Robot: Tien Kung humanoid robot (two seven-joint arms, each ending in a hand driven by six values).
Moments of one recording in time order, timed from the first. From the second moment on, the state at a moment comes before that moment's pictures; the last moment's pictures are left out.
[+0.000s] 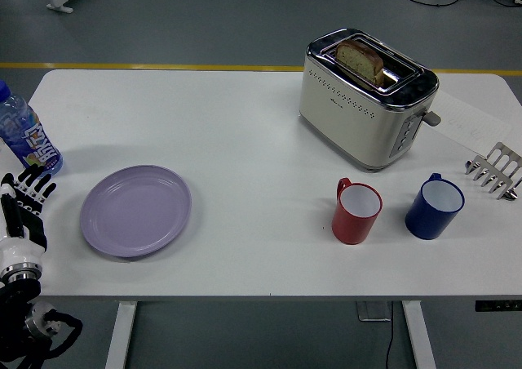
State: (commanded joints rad) left arm -0.11 0.15 -1.34 -1.00 0.59 0.22 -0.56; right arm 0.19 0.00 1.68 0.33 -1.89 0.02 -0.37
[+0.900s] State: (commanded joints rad) left arm -0.17 0.13 -1.17 -0.95 0.50 0.27 -0.62; right arm 0.19 0.00 1.69 0.33 -1.91 0.02 -0.37
